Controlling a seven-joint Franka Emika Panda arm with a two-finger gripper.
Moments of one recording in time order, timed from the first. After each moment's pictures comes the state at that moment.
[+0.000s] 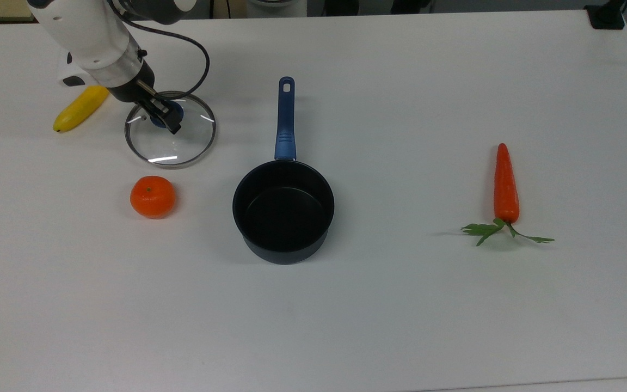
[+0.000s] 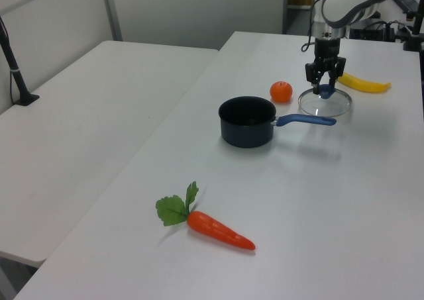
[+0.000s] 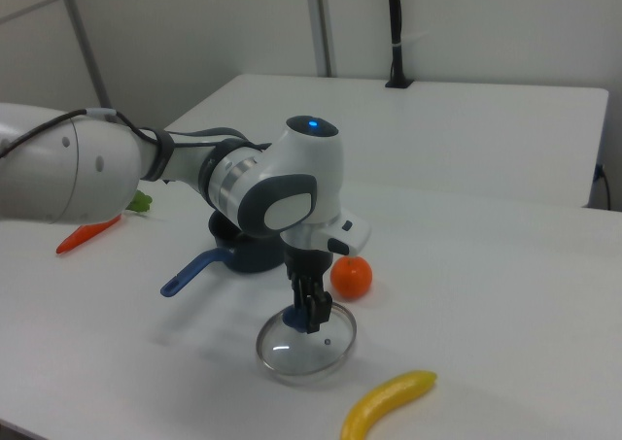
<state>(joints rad) -0.32 0.30 0.05 -1.85 0.11 2.05 0.30</state>
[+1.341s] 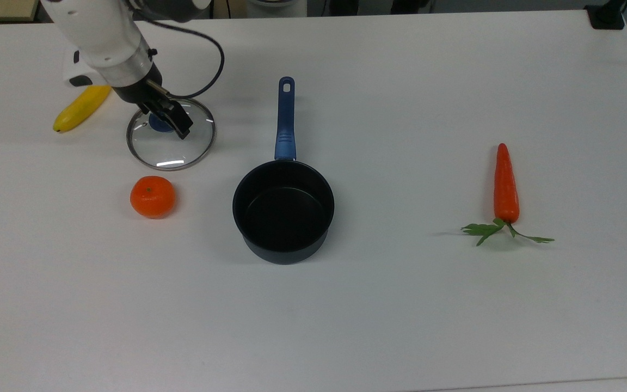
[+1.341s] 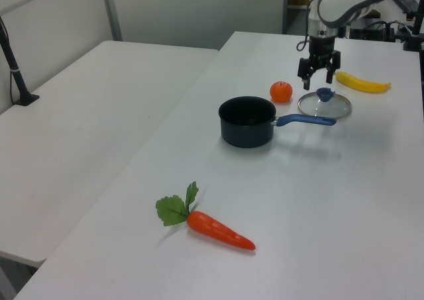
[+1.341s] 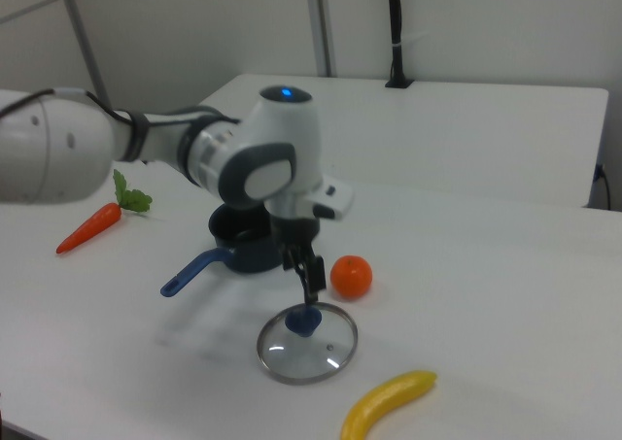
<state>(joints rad) -0.15 0.28 -0.09 -1.82 0.11 2.06 0.28</state>
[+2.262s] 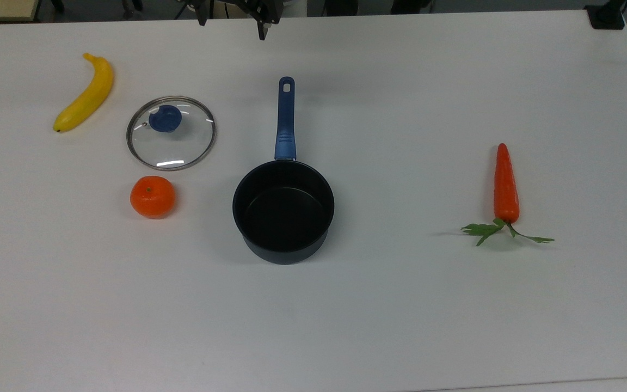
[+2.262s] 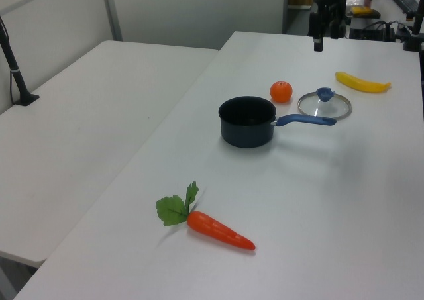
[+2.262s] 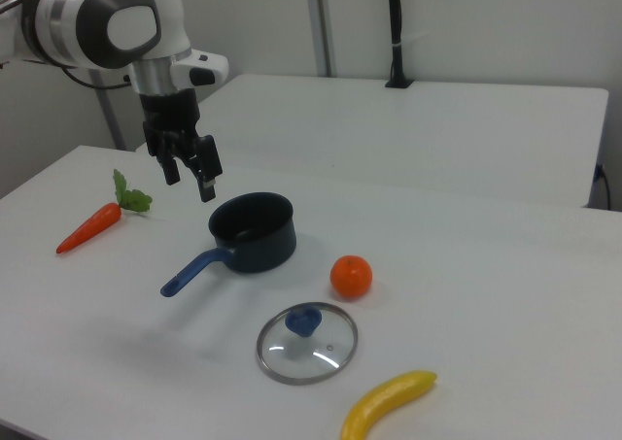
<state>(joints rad) 0.17 0.02 -0.14 -1.66 0.00 1.63 0.23</state>
